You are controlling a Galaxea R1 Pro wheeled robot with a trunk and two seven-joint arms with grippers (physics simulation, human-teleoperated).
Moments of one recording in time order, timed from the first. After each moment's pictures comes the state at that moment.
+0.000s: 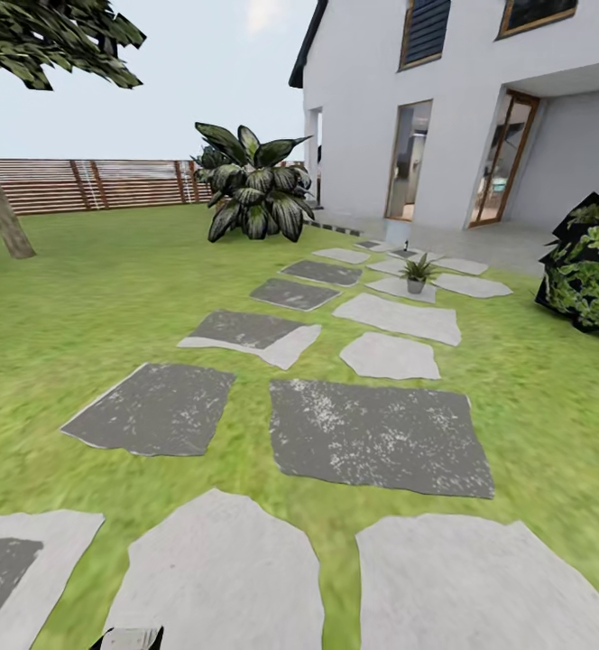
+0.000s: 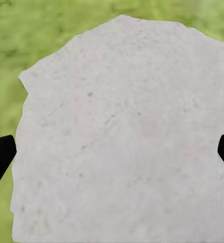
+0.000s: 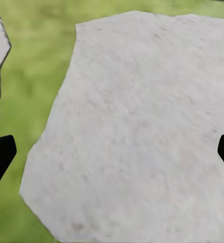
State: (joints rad) left arm -0.25 0.13 0.11 -0.27 0.00 -0.51 -0.12; right arm -0.07 -0.01 -0.04 -0.49 0.12 -0.41 -0.03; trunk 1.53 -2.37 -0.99
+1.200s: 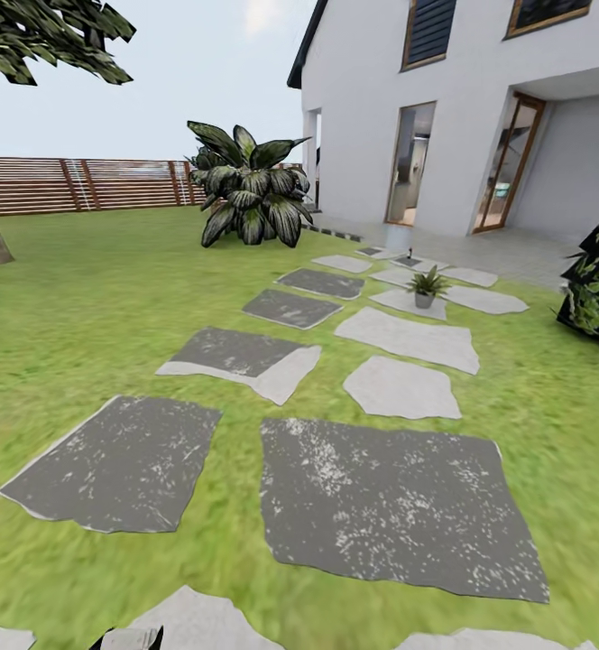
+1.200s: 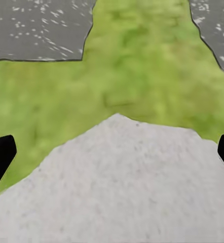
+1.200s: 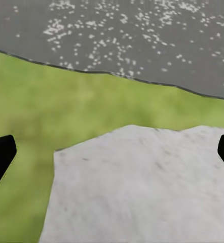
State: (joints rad) left arm -0.25 0.13 0.11 -0.27 0.00 -0.51 -0.12; right arm -0.07 -0.01 -0.04 -0.49 0.12 -0.41 -0.03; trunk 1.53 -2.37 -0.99
